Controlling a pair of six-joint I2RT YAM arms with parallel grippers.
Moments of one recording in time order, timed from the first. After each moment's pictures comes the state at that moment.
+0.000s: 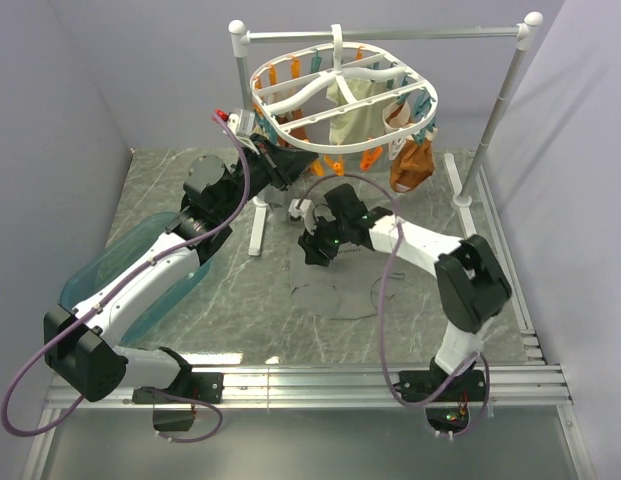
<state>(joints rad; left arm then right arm) -0.59 1.31 1.21 0.35 0.24 -0.60 0.63 1.73 1.19 -0.35 -0.51 -0.46</state>
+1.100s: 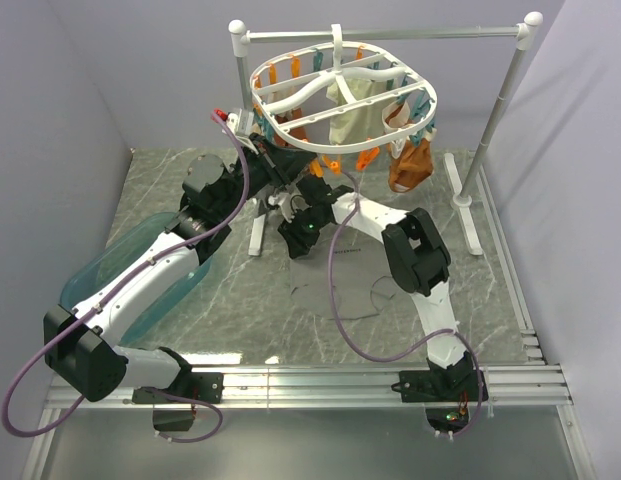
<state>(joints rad) -0.58 1.31 1.21 0.35 0.25 -0.60 0.62 2.22 1.72 -0.60 -0.54 -0.40</state>
